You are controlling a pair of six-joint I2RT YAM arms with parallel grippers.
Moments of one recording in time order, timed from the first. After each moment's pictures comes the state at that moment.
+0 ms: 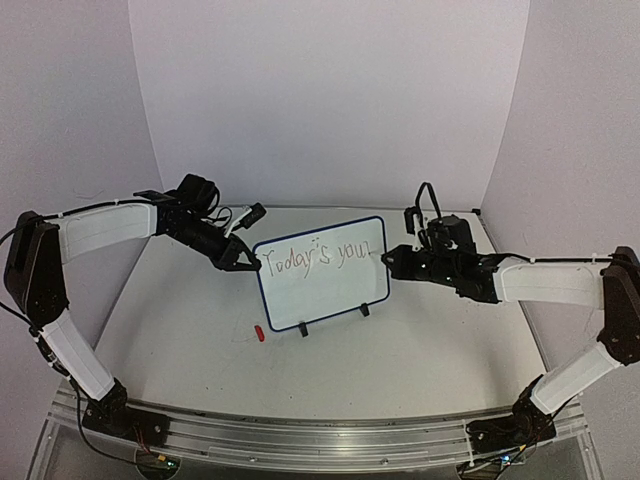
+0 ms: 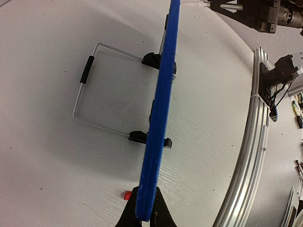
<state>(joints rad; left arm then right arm) -0.48 1.64 1.26 -0.60 0.66 0.24 0.63 1.47 0.84 0.14 0.00 0.48</state>
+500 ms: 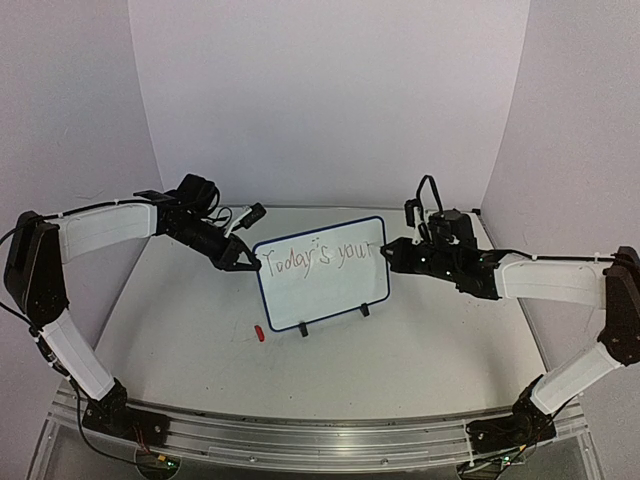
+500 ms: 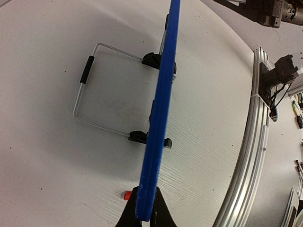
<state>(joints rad) -0.48 1.64 1.26 -0.60 0.66 0.24 0.63 1.47 0.87 0.15 0.01 0.48</state>
